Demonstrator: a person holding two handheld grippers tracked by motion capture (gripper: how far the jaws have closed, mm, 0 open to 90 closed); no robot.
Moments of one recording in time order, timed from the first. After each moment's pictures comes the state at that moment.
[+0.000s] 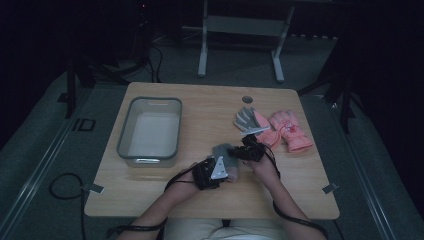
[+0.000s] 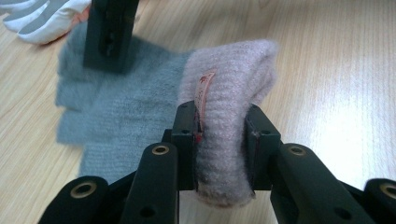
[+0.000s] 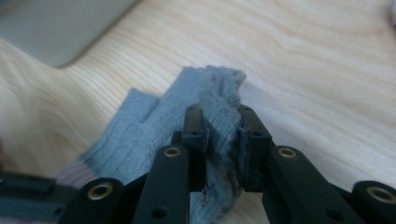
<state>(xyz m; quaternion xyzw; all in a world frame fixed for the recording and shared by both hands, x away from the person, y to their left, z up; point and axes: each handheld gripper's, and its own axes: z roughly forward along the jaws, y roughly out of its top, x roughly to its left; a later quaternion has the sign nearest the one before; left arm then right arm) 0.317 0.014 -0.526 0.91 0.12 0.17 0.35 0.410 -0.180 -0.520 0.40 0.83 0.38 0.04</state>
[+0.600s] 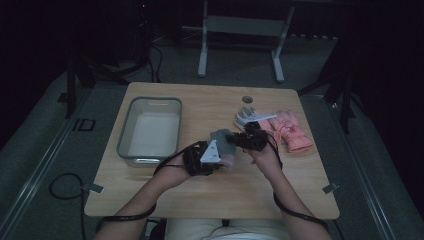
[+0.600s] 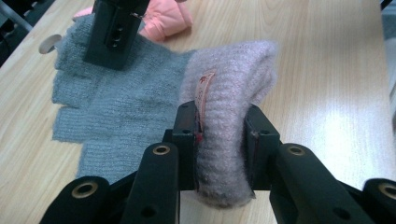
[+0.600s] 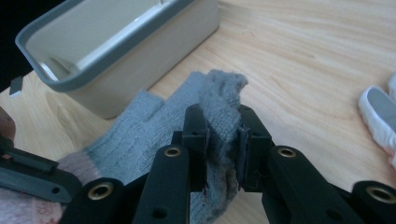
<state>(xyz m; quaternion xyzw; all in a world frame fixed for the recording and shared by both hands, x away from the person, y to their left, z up) 0.327 0.042 -0.456 0.91 0.09 0.18 0.37 0.408 -0.169 -0.457 0.37 0.82 0.43 0.07</state>
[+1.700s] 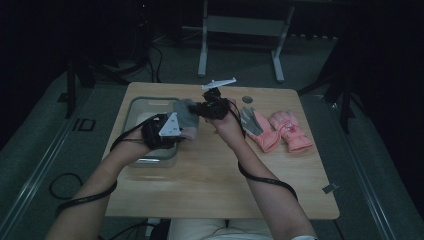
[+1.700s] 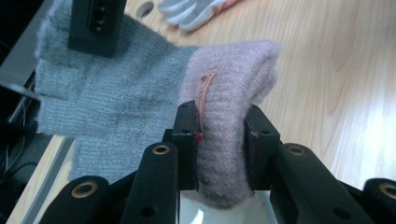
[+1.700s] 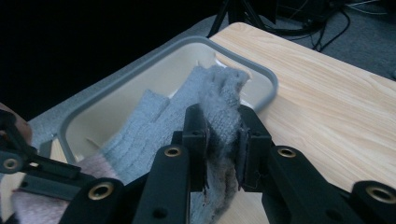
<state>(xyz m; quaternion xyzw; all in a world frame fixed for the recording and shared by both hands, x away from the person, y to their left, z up) 0.358 0.147 -0.407 0.91 0.11 0.26 0.29 0.456 -0.047 -0.393 0.32 0.82 0.46 0.08</state>
